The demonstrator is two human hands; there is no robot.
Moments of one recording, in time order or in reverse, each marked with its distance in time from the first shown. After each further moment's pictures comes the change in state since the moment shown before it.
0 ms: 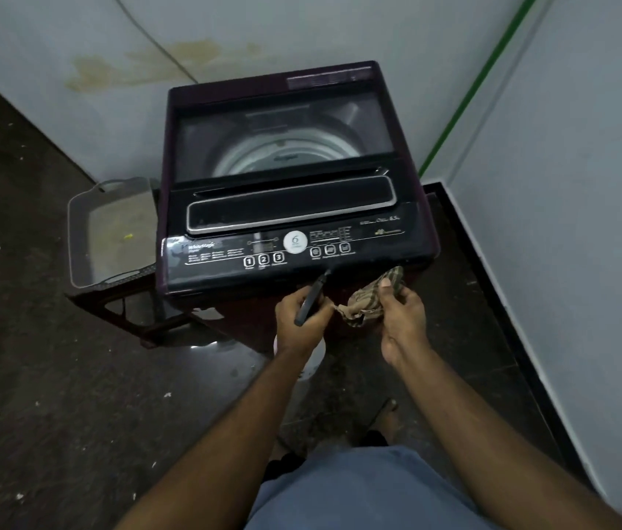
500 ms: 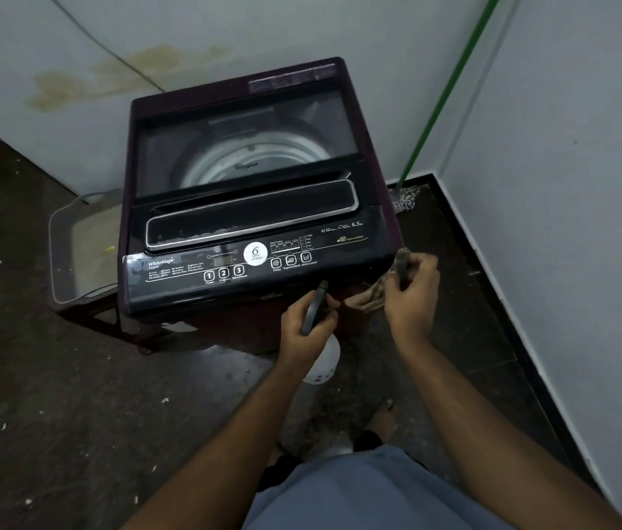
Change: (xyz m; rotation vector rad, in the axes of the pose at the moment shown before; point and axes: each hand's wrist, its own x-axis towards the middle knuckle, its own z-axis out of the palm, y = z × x) left_hand -0.004 0.011 0.068 0.016 -0.119 0.033; right_hand 0.052 -0.053 -0.056 -0.546 0.107 -0.617
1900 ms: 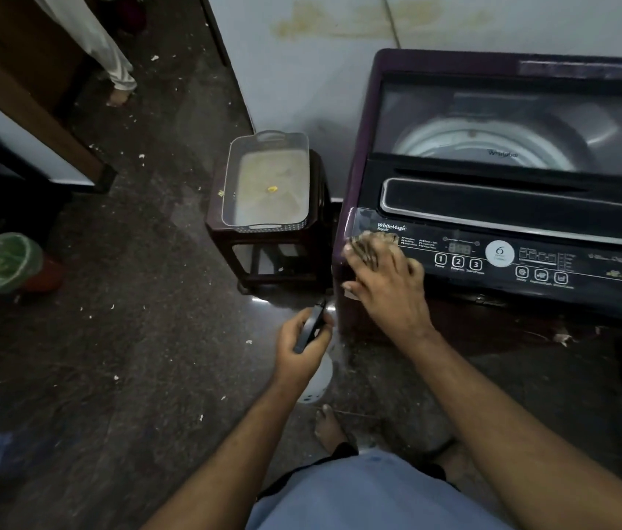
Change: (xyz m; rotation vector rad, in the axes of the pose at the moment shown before) left_hand -0.088 -0.080 -0.305 -0.028 0.401 -0.105; right_hand -0.178 -0.116 0.273 -0.797 -0.542 -1.061
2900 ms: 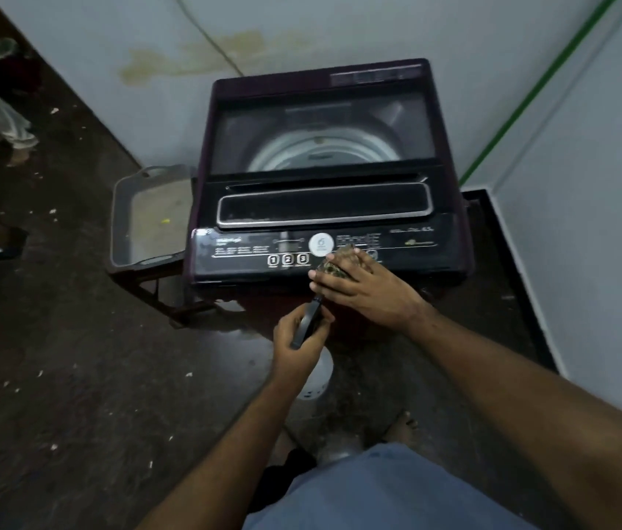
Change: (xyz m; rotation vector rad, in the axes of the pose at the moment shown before) left_hand -0.041 0.060 0.218 -0.029 -0.244 0.045; right_hand -0.103 0.242 -0.040 -0.278 -0.099 -0.520
